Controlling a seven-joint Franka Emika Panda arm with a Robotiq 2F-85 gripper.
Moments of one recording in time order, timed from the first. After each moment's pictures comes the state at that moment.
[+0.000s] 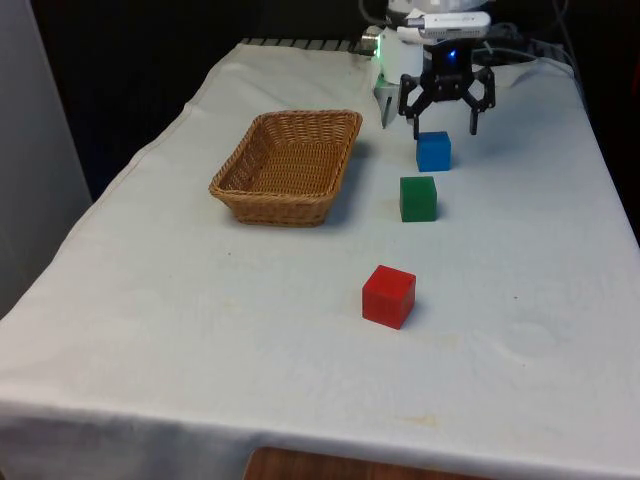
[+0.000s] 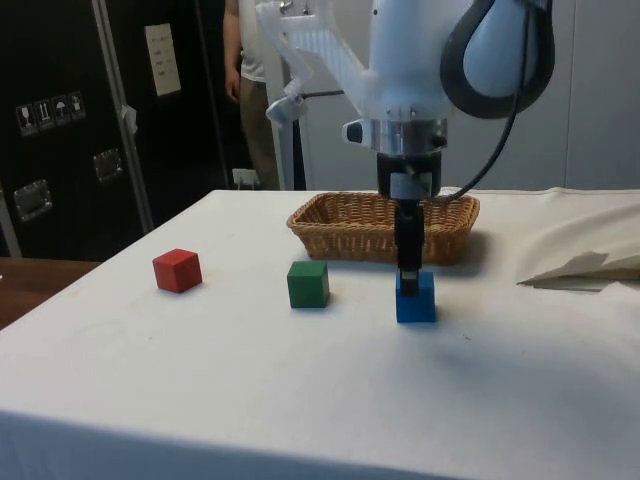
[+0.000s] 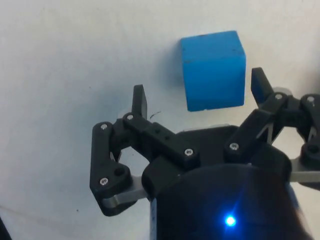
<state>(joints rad) 0.03 0.02 0.15 -2.82 0.09 2.89 -0.11</state>
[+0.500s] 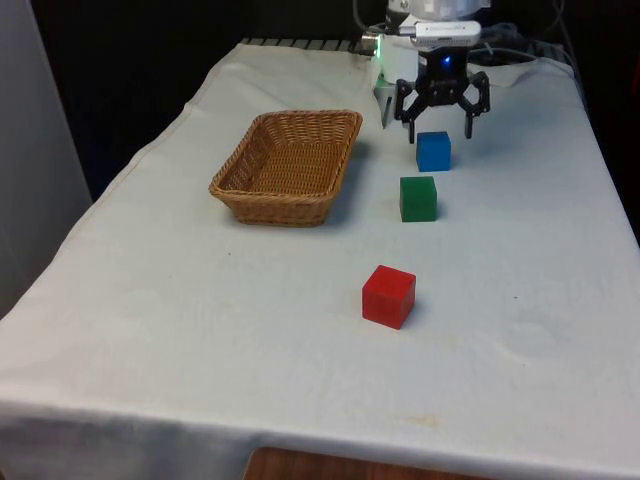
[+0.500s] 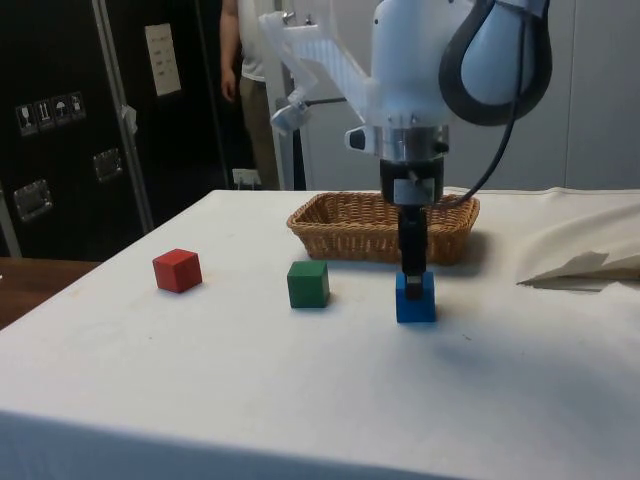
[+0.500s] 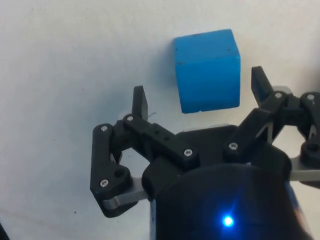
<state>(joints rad) 0.03 0.04 0.14 -2.82 0.09 2.90 -0.13</state>
